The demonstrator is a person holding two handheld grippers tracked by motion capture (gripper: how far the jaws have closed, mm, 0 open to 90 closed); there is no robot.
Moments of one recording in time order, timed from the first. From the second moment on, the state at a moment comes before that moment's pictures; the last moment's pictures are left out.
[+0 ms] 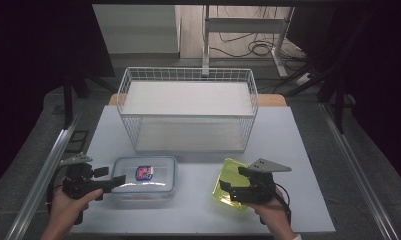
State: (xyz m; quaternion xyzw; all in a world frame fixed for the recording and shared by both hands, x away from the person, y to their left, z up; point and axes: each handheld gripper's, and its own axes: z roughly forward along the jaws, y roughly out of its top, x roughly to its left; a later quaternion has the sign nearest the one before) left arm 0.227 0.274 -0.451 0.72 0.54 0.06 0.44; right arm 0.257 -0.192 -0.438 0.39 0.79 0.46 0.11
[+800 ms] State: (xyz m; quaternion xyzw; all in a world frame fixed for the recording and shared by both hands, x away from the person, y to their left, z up) left arm 0.244 0.308 -0.480 0.69 0.59 0.02 0.42; right arm 0.252 -0.138 -0.441 0.37 0.80 0.46 0.07
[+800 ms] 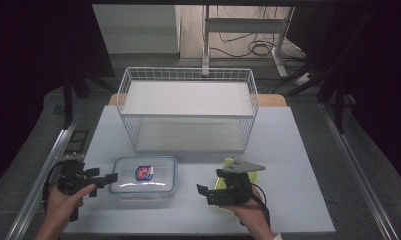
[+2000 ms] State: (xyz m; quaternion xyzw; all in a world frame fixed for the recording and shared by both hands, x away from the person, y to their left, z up) left arm 0.275 0.300 -0.523 0.68 0.58 -0.11 0.43; right arm 0.266 -0.101 -0.456 0.36 0.81 0.46 0.04
